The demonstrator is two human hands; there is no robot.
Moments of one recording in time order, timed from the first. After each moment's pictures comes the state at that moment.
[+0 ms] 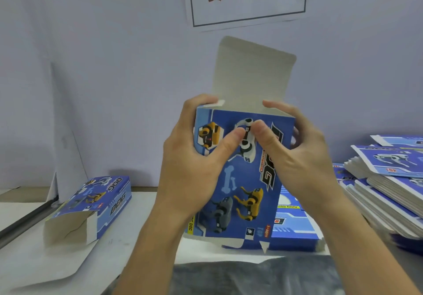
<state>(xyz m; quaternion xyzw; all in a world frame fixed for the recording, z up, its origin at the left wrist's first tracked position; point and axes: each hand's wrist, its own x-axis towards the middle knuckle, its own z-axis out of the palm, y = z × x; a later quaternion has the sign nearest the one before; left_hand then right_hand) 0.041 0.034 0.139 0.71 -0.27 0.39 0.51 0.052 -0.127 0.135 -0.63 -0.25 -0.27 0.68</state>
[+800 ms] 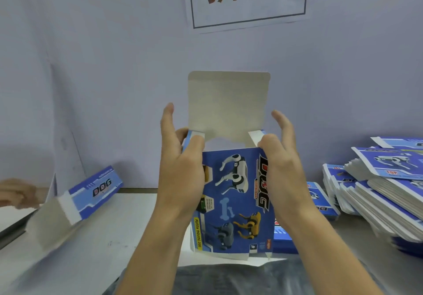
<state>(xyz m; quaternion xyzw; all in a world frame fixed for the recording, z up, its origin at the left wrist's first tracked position) 0.050 0.036 0.130 0.64 -0.14 0.30 0.69 0.056 -0.103 0.121 -0.62 -0.17 -0.18 0.74</state>
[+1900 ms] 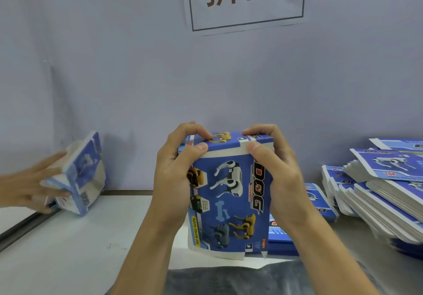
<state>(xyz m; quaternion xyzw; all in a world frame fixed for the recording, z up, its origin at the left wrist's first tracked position) 0.051 0.048 0.124 0.58 -0.26 0.24 0.73 0.058 -0.110 0.114 -0.54 -0.29 -0.14 0.78</state>
